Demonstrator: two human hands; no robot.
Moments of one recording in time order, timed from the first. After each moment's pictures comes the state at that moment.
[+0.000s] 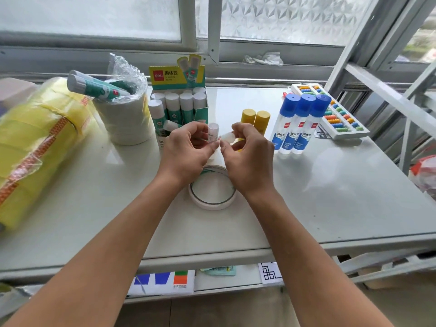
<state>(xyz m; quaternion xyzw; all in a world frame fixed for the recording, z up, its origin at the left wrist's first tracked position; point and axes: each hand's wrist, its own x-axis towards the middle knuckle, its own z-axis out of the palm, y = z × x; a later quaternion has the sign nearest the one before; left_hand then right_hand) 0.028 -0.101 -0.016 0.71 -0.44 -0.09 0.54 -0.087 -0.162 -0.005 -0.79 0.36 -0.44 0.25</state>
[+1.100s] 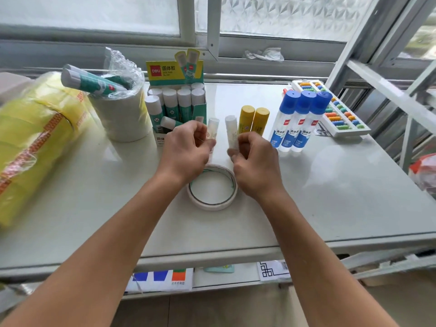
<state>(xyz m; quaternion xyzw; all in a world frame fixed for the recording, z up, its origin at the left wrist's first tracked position) 0.020 -0.100 -0.003 0.78 -0.43 -0.06 0.45 -0.106 -0.168 -0.006 -0.79 0.41 -0.32 0.31</state>
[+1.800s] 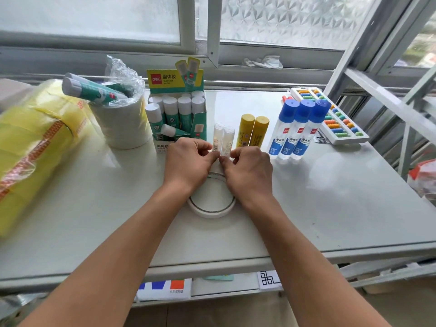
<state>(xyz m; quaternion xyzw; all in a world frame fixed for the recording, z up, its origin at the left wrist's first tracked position) 0.019 -0.112 -0.021 0.78 -0.41 -0.04 0.48 -0.086 -0.175 -0.019 -0.81 0.46 -0.29 0.21</state>
